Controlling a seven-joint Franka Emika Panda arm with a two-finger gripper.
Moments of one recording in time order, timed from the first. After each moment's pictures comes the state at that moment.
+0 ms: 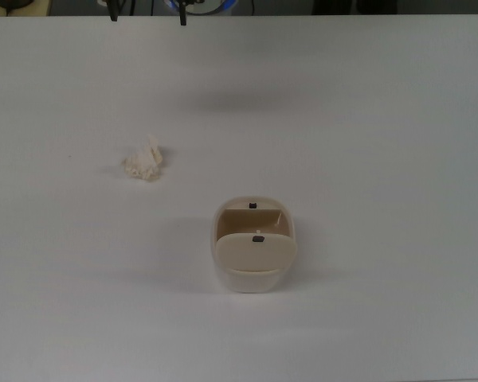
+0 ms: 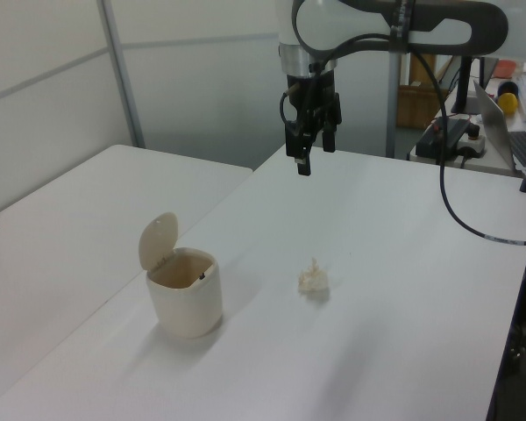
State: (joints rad) arm -0.07 0.04 0.04 -1.49 -0.04 1.50 0.00
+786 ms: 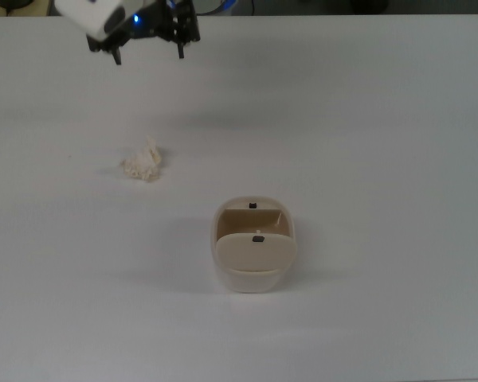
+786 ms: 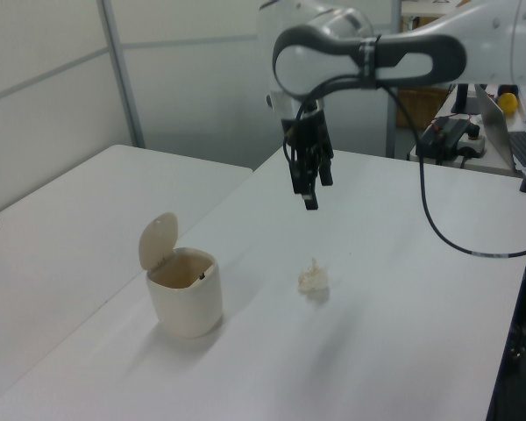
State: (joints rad) arm -0.08 0.16 0.02 -1.53 -0.06 1.50 -0.20
